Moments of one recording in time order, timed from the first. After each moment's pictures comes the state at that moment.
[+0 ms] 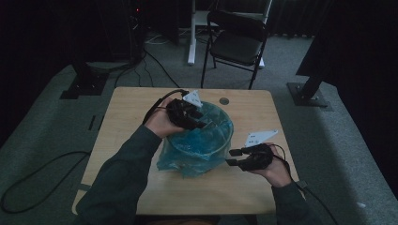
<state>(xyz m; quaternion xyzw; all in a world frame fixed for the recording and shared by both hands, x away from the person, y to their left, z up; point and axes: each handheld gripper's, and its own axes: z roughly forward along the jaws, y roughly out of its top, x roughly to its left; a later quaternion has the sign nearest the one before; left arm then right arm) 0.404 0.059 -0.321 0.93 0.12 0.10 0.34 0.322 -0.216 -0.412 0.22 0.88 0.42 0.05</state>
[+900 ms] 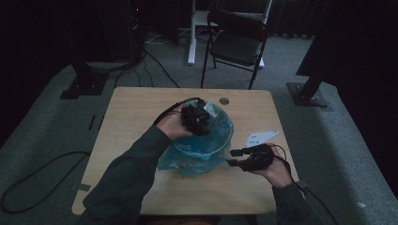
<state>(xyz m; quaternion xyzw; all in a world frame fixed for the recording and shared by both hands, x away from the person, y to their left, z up) 0.413 0.018 -0.353 0.96 0.08 0.11 0.24 0.321 -0.218 -0.412 0.22 0.88 0.42 0.05</state>
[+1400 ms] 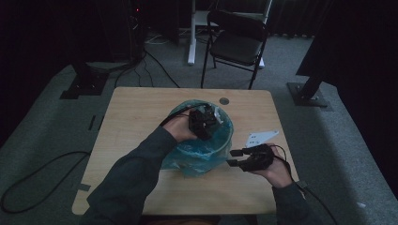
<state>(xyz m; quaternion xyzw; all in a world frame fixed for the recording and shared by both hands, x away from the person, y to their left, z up) 0.418 -0.006 -0.377 0.98 0.08 0.12 0.17 0.320 -0.218 -0.412 0.22 0.88 0.42 0.05</state>
